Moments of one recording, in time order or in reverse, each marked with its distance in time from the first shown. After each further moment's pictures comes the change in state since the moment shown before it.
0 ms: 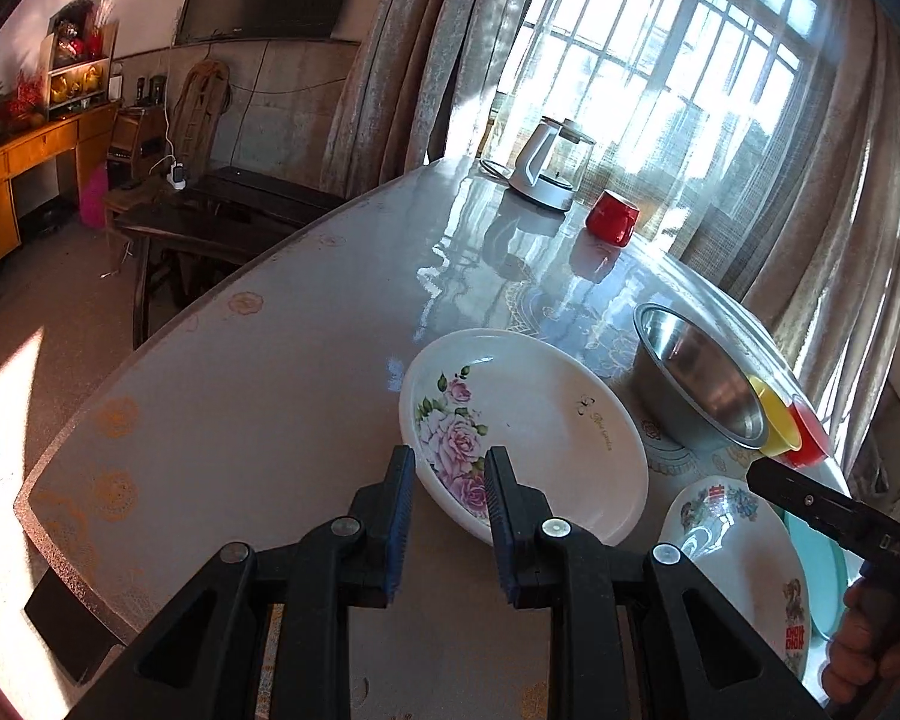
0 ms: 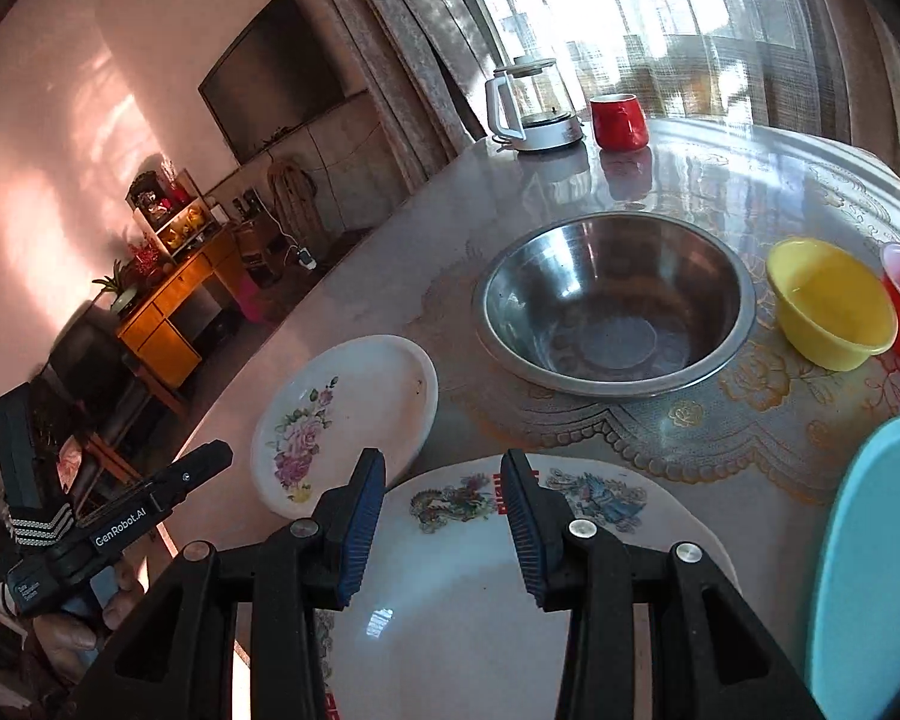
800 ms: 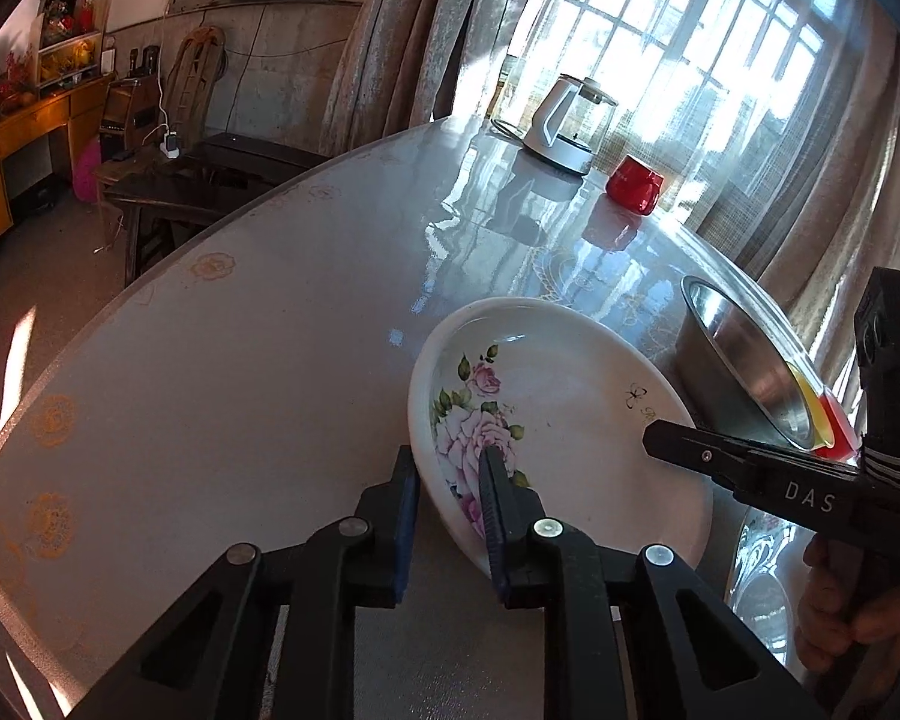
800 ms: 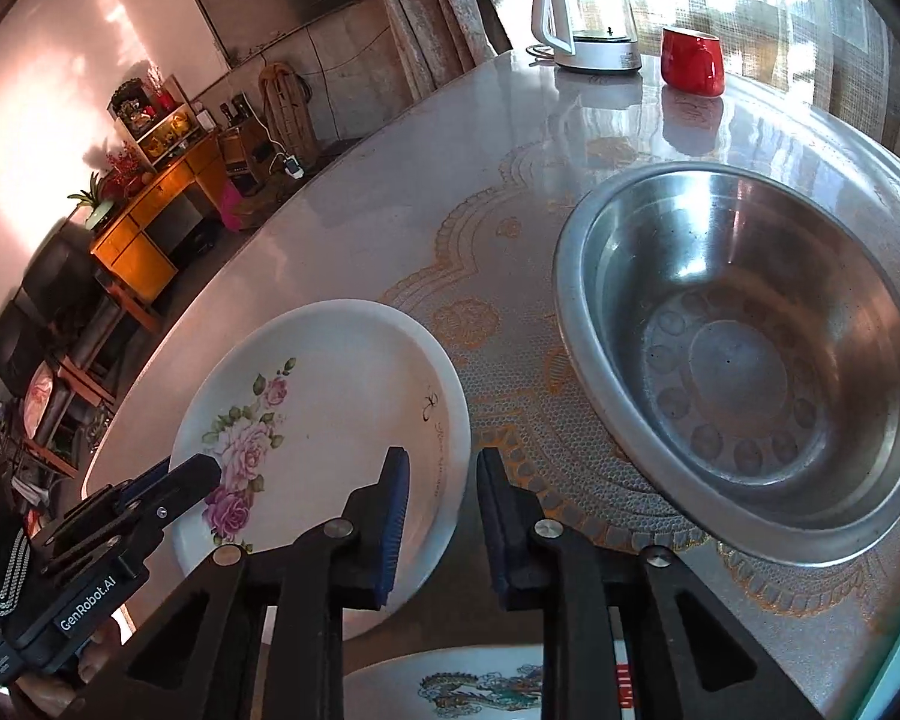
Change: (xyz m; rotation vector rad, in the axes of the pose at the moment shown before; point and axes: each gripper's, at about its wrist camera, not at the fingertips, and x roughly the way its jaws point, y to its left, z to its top) left arm 0.056 0.003 0.004 -0.009 0.084 0.001; right arm 0.113 0.017 0.034 -0.084 0.230 -0.045
